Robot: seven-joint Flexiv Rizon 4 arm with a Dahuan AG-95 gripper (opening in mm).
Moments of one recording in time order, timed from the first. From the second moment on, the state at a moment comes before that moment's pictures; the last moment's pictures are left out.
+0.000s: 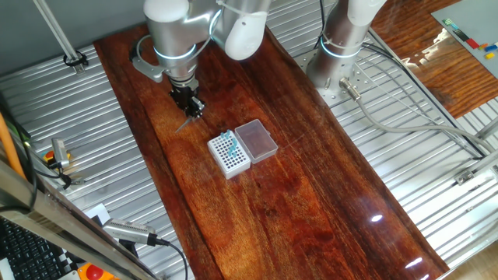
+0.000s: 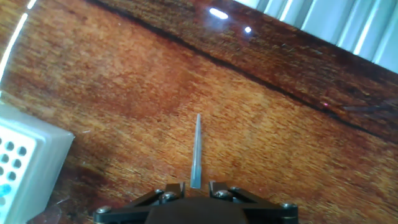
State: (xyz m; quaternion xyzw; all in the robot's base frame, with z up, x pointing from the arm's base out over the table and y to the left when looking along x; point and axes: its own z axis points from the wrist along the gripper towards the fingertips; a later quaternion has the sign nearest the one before) arm 0.499 -0.057 0.014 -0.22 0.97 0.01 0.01
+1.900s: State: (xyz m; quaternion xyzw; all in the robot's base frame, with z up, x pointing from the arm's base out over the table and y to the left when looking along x) arm 0.477 -0.054 0.073 -0.23 0.97 0.02 -0.03
